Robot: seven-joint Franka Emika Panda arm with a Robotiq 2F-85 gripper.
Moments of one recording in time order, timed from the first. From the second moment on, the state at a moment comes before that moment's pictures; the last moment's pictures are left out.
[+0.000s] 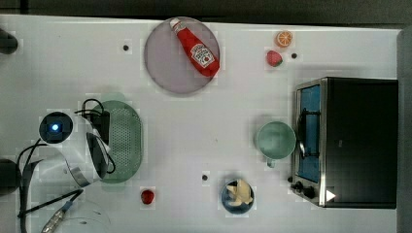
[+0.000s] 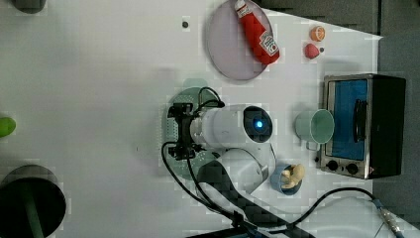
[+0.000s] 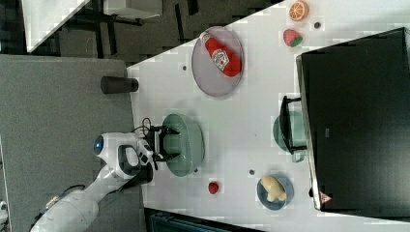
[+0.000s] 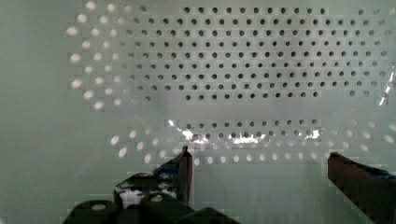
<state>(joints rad) 0.56 0.58 0.08 -2.04 0.20 1.02 1.23</state>
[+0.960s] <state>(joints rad) 0.70 0.64 0.10 -1.88 0.20 1.00 1.33</state>
